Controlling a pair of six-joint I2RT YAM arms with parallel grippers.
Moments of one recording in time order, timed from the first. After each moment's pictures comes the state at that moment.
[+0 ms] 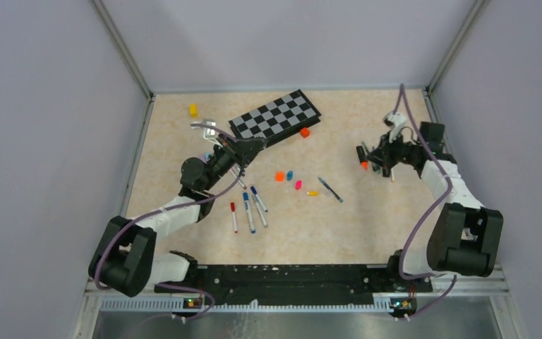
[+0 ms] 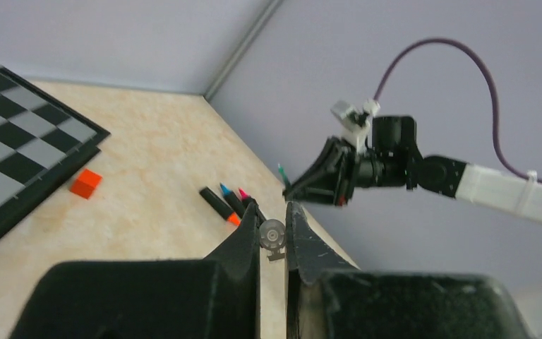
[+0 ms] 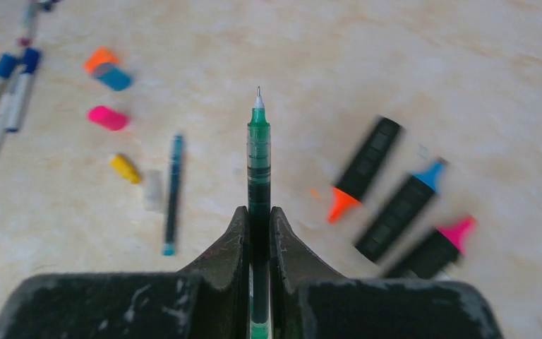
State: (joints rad) left arm -0.40 1.27 0.51 1.11 0.35 -0.84; right arm -0.10 1.38 0.90 -0.31 -0.86 -0.43
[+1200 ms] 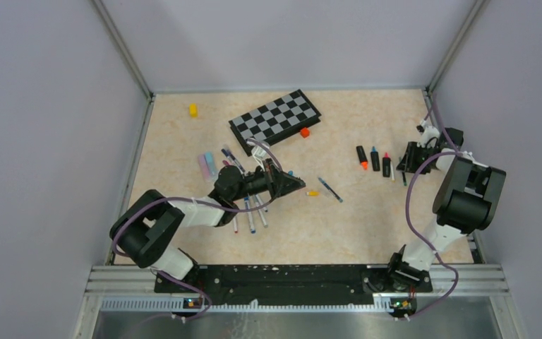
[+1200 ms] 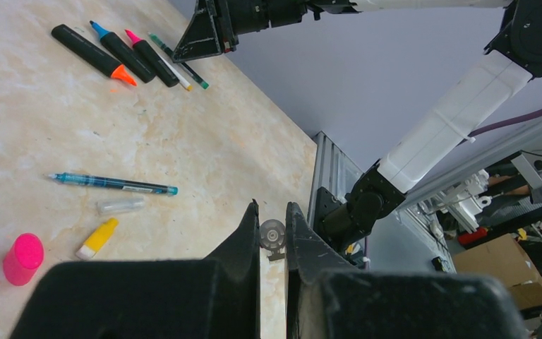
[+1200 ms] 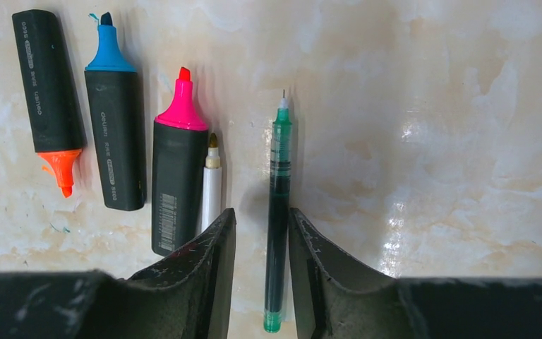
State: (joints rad) left arm -0.67 1.51 0.50 1.15 0.60 -0.81; right arm -0.42 1.77 1.01 -0.27 -0.48 -0.23
